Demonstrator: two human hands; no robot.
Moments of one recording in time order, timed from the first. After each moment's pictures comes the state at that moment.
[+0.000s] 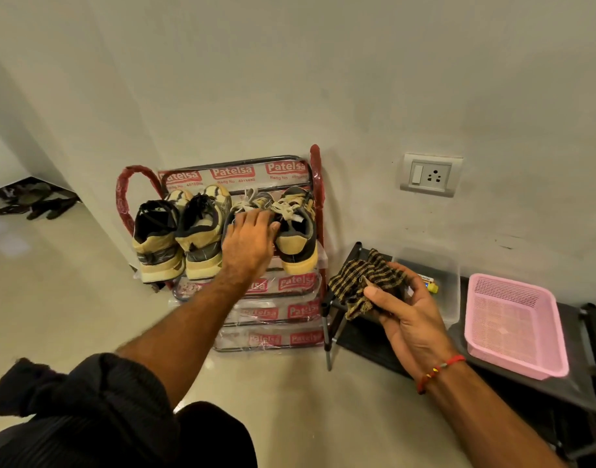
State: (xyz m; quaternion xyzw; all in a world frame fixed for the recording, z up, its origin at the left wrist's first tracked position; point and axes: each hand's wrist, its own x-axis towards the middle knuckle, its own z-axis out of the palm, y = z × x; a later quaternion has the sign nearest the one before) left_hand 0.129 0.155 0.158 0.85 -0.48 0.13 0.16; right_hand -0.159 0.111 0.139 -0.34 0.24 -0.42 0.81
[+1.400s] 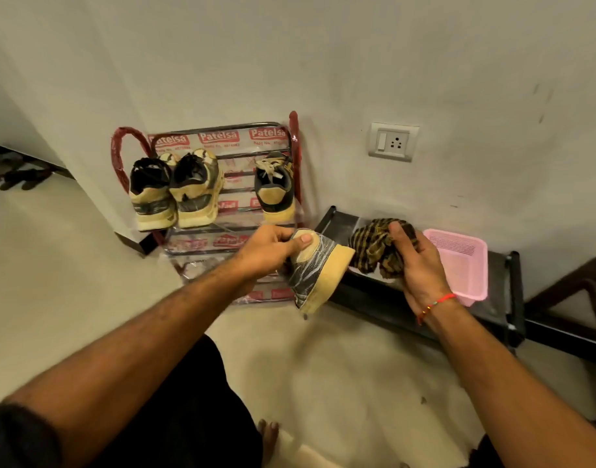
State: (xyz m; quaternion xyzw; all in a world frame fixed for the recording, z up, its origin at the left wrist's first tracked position) left_hand -0.047 0.259 0.213 0.74 -0.40 -0.36 0.41; right_hand -0.248 0.121 0.149 -0.51 0.34 -0.44 0.66
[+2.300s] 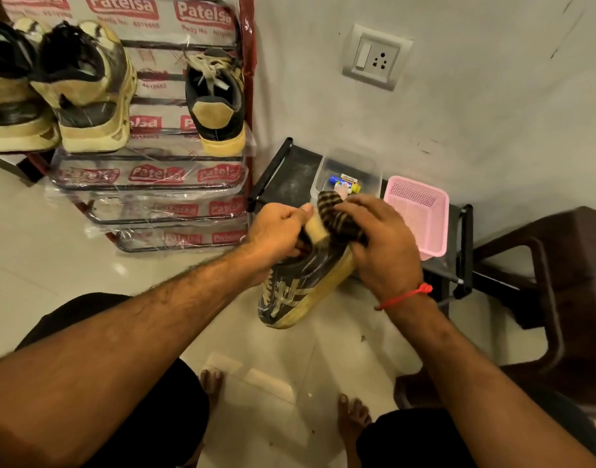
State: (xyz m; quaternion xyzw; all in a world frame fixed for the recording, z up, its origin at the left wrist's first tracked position) left_hand -0.078 0.194 0.118 0.70 -0.30 -0.45 0.46; right_hand -0.245 0.120 0.112 -0.88 0.34 -0.31 0.10
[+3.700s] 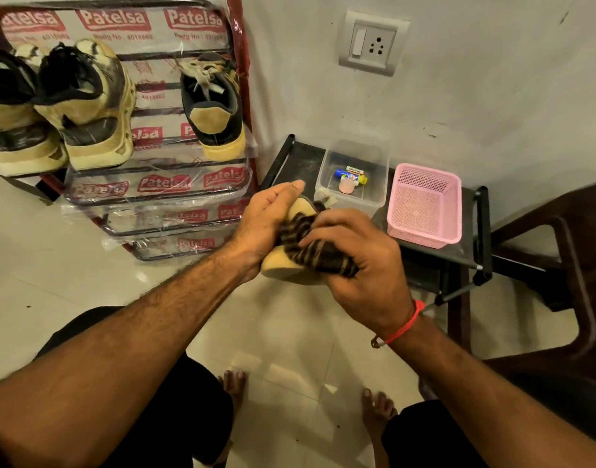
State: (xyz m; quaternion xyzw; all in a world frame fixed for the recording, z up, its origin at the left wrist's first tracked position) left_hand -0.058 0.201 0.129 0.58 -0.33 -0.47 0.58; right_hand -0.230 0.177 0.129 -0.85 0.21 -0.41 0.25
